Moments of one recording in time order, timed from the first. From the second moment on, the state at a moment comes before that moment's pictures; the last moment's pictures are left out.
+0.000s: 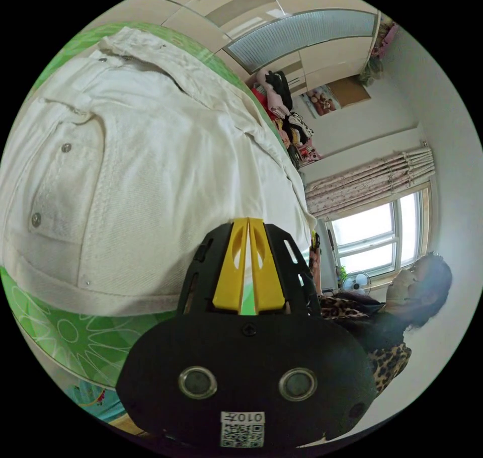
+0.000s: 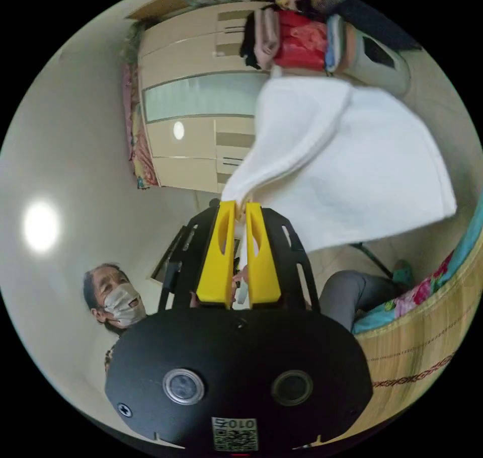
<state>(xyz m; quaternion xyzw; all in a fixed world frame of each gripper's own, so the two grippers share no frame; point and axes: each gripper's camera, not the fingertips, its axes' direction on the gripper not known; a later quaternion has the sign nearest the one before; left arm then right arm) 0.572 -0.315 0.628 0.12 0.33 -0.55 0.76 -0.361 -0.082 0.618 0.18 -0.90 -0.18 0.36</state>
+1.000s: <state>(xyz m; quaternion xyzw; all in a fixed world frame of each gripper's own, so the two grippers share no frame) 0.594 -0.282 0.636 0.14 0.33 -0.60 0.71 -0.445 -0.389 0.366 0.18 -0.84 0.01 0.51</state>
